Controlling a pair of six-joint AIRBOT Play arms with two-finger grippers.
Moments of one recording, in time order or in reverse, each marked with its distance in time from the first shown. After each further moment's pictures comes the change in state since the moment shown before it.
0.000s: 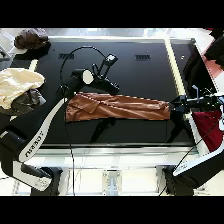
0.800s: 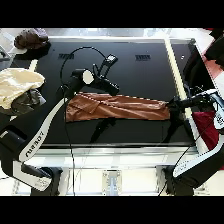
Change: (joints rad) left arm 0.000 -0.002 0.000 0.000 -0.006 0.000; right arm 0.099 -0.010 -0.002 -0.083 0.013 -0.024
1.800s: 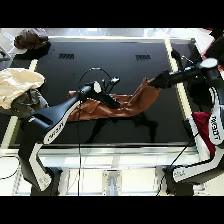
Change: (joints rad) left arm 0.000 -0.260 -0.007 -0.173 -0.115 0.000; right arm 0.368 0.267 0.251 0.346 0.149 0.085
